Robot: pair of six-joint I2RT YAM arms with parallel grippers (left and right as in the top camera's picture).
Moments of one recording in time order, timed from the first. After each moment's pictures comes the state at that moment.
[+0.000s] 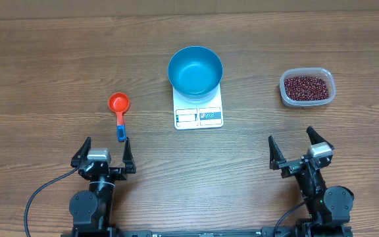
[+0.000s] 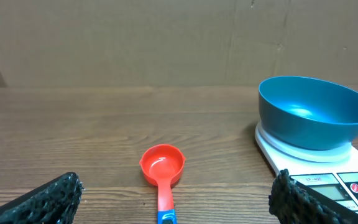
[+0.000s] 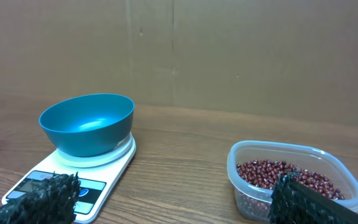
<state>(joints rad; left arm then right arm) 0.03 0.02 0.01 -0.08 0.06 -0.02 0.00 0.01 0.02 -0.01 -0.24 -0.01</state>
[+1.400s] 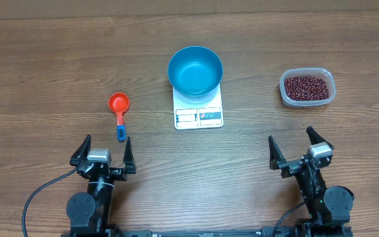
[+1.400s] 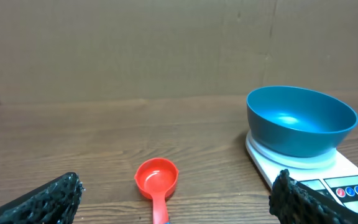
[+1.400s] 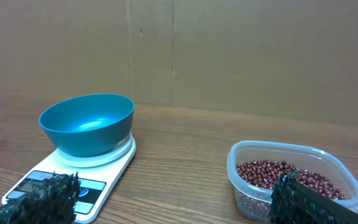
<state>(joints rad) 0.03 0.02 0.06 -0.10 0.09 0.00 0.00 0.01 0.02 -0.01 -0.24 -0.01</state>
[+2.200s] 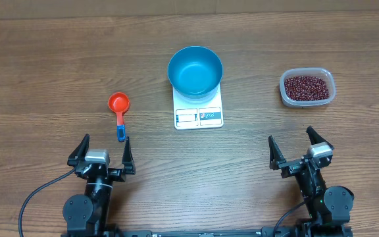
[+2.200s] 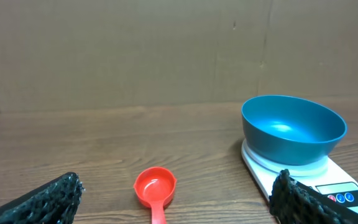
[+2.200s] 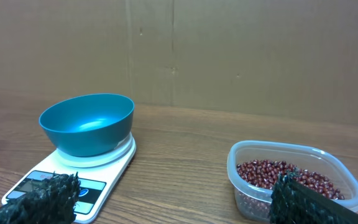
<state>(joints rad) 0.03 0.02 0.12 -0.13 0.11 0.00 0.00 0.01 0.02 -0.01 -0.24 -0.01</state>
